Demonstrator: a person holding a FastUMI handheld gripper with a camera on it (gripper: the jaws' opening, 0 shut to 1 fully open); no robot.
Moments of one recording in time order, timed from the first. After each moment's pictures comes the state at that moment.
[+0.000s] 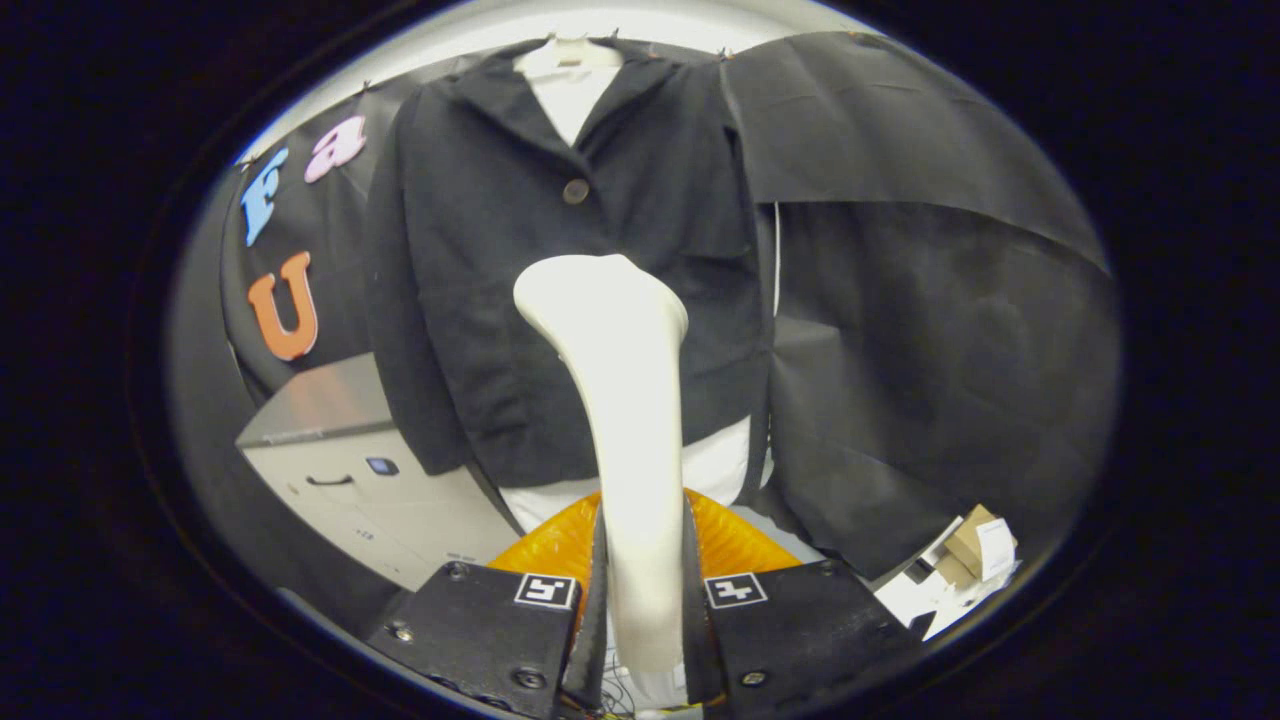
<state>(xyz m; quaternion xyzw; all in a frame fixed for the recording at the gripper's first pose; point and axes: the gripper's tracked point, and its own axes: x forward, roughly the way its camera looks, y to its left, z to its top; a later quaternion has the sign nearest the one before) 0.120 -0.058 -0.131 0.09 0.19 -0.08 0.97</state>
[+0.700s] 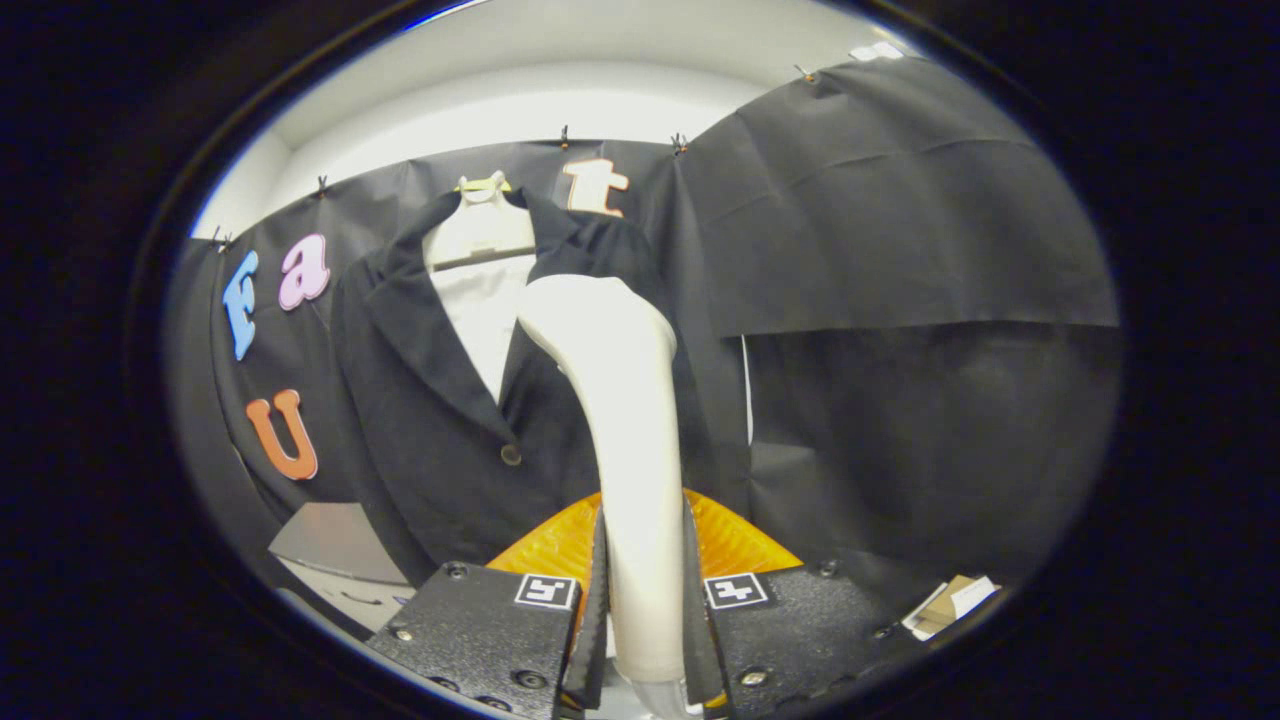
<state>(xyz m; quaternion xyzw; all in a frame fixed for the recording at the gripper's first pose) 0.169 -0.143 0.067 0.10 0.03 -0.09 0.99</state>
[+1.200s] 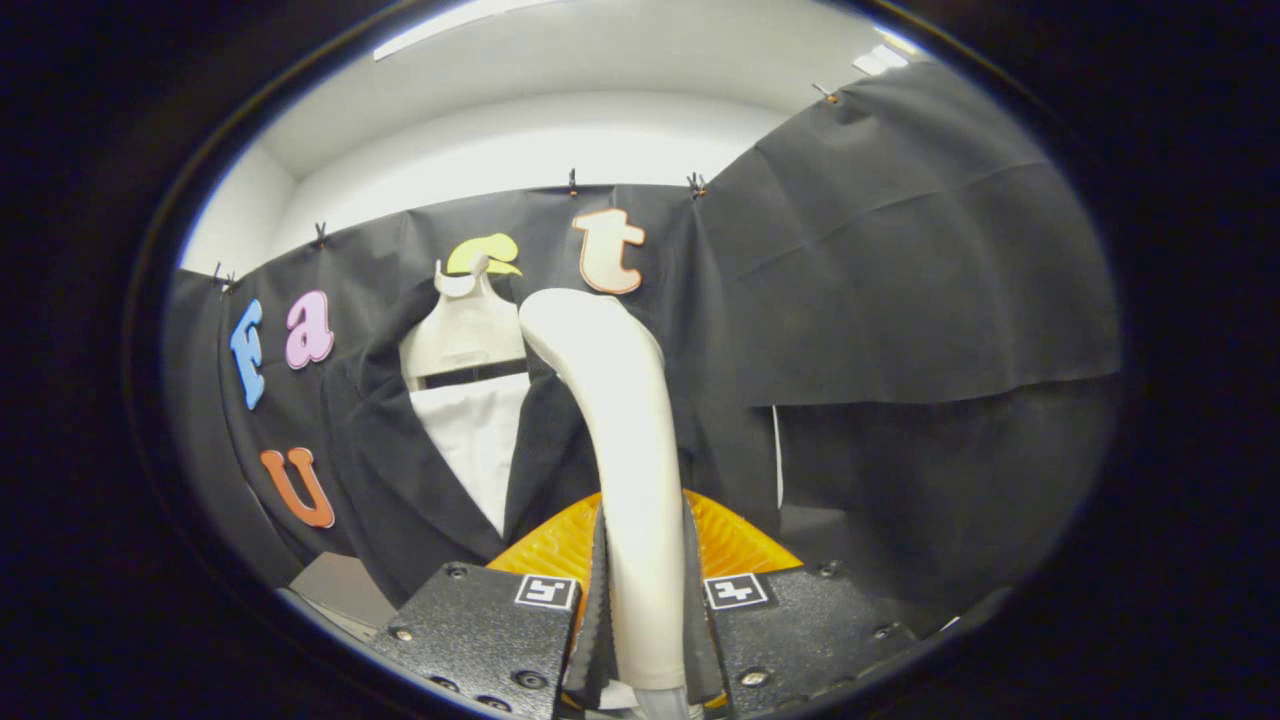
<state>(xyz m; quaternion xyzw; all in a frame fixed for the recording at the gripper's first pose) 0.238 -0.159 0.162 0.11 -0.02 -0.05 0.99</state>
